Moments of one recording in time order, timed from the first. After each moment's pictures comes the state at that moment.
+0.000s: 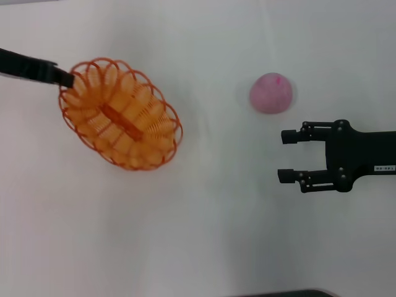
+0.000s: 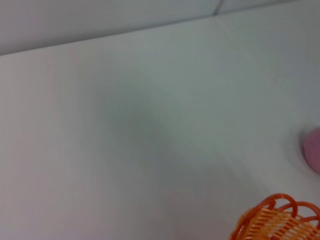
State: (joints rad) left arm -0.75 -2.12 0.66 1.13 2.66 1.63 -2.37; right arm 0.40 2.08 -0.53 -0.69 -2.21 -1.80 1.14
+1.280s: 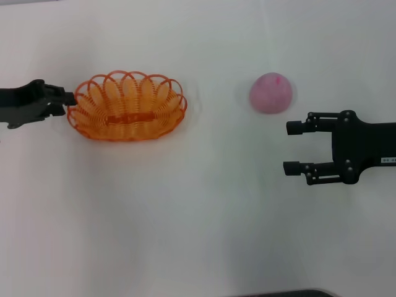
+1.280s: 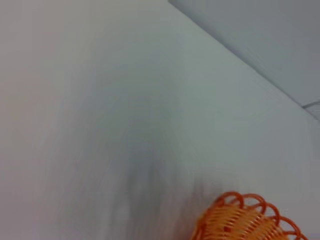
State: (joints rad) left arm -0.52 -2.17 0.67 1.04 2.44 1.40 -2.71; right arm 0.41 2.06 -0.52 -0.70 -2.20 -1.82 1.12
